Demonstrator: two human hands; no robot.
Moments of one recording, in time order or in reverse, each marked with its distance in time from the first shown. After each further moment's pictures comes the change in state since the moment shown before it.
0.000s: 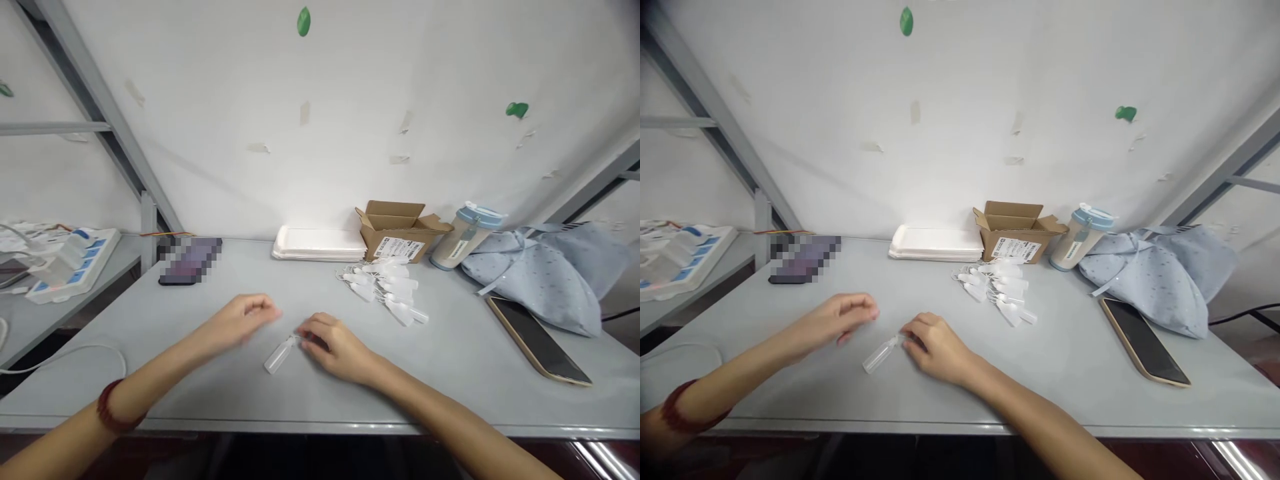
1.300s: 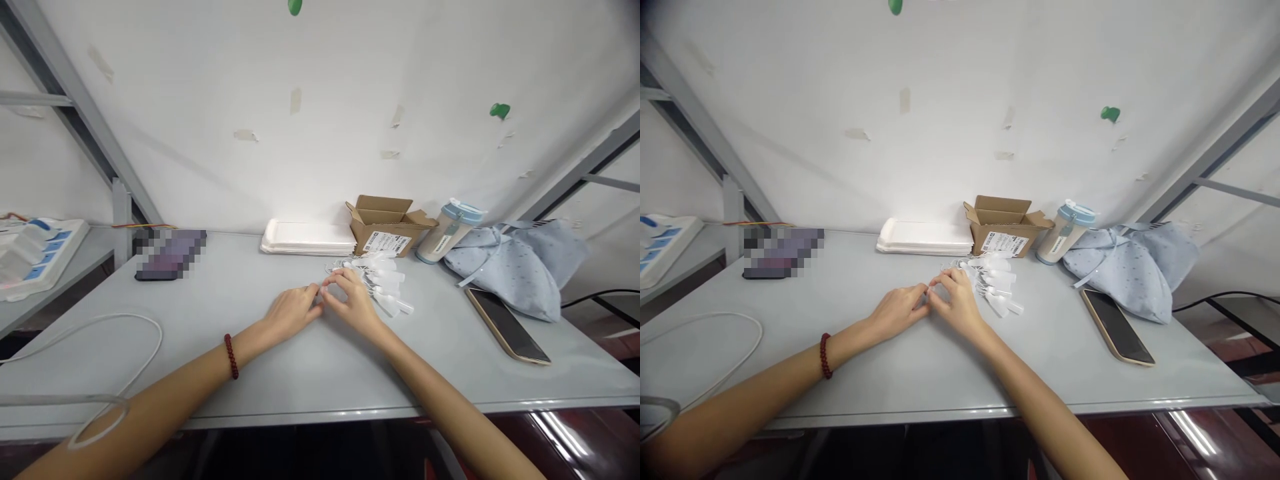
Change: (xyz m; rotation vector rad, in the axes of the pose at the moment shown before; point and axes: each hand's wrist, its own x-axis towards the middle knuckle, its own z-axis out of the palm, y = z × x) left_hand 0.080 -0.013 0.082 0.833 0.125 0.477; right_hand 0.006 0.039 -0.036 -0.202 0.463 0.097
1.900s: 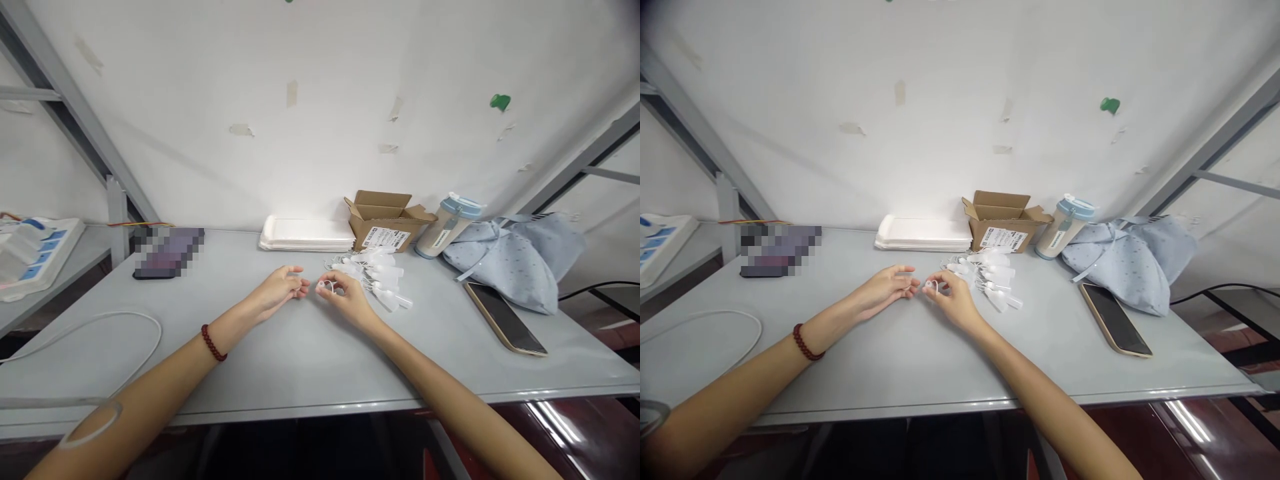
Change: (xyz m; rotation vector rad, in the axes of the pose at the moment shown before) left_hand 0.009 -0.019 -0.026 -1.244 -0.058 -0.471; right_hand 0.000 0.004 0.008 0.349 -0.088 0.232
